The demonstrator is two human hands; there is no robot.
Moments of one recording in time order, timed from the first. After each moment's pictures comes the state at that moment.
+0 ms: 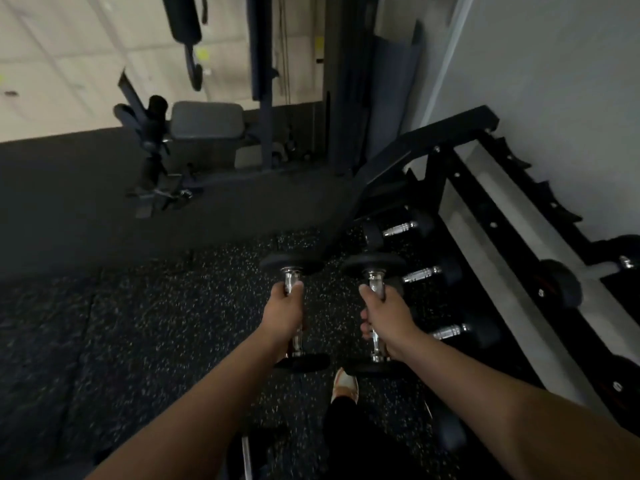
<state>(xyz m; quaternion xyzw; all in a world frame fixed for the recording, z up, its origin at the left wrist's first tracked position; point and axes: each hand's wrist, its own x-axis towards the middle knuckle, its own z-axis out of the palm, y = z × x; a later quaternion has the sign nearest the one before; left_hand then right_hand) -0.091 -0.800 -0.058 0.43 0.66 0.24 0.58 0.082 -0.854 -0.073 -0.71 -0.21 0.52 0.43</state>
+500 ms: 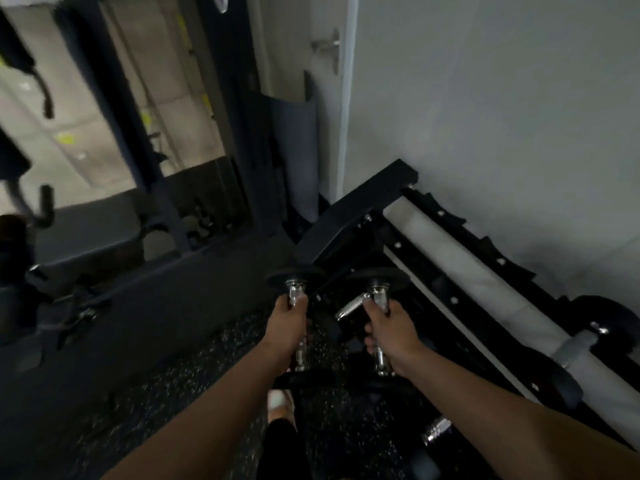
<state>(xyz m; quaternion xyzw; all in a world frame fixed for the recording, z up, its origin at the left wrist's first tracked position) 0.132 -0.512 -0.033 0.53 0.56 0.16 0.62 0.270 -0.625 -0.050 -0.73 -0.07 0.42 0.54</state>
